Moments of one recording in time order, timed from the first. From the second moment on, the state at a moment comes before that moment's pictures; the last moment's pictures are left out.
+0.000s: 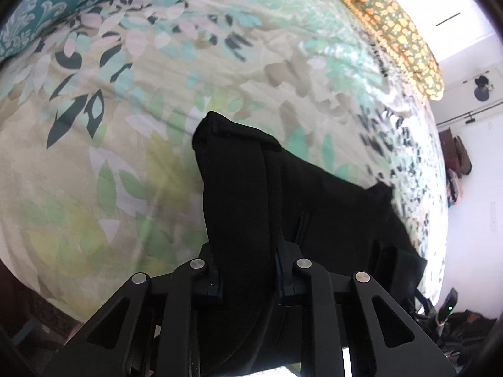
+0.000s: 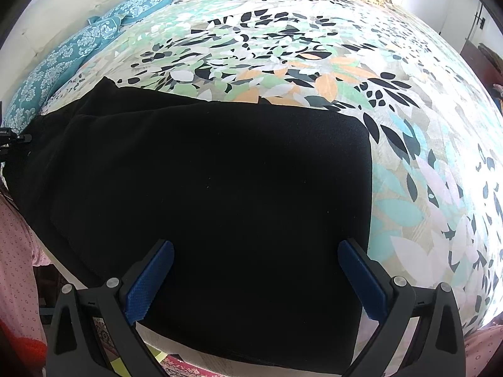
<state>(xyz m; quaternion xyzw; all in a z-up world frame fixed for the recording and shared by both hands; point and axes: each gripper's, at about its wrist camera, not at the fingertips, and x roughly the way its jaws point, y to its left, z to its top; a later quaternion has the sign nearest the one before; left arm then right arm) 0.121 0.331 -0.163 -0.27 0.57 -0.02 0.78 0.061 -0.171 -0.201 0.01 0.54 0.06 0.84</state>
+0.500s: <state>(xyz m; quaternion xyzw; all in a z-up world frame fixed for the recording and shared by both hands) 0.115 0.124 -0.085 -0.26 0.51 -0.17 0.80 0.061 -0.171 -0.201 0.01 0.54 0.06 0.84</state>
